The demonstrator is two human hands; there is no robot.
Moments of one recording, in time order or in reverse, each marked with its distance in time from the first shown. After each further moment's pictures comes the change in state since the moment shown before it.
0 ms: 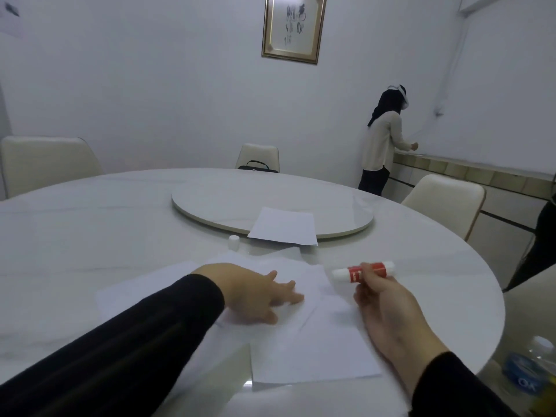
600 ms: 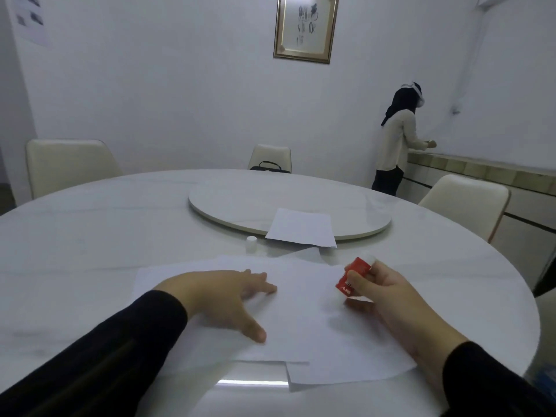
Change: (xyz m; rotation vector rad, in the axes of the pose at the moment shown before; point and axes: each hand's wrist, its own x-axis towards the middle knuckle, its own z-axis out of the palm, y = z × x) left_hand -0.035 -0.053 0.022 -0.302 0.169 -0.183; right_hand 0.001 0.003 0.015 -0.463 -0.349 -0.049
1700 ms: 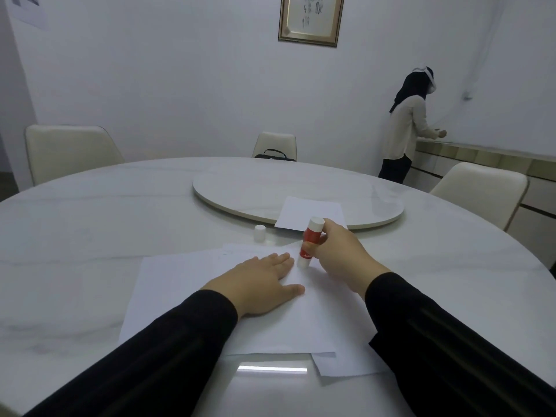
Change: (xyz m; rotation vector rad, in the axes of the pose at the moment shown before) left_hand 0.043 0.018 0.023 0.096 0.180 0.057; right_hand 0.071 -0.011 0.073 -0.682 0.034 -0.075
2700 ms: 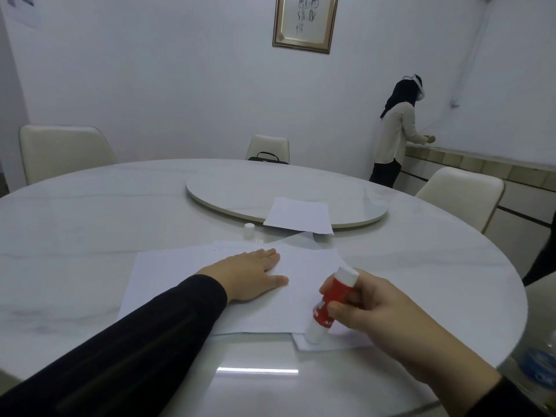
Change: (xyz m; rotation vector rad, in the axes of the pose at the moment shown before) left_hand -0.006 0.004 -0.007 0.002 -0.024 -0.069; right_hand -0.135 0.012 -0.053 0.332 -0.203 -0.032
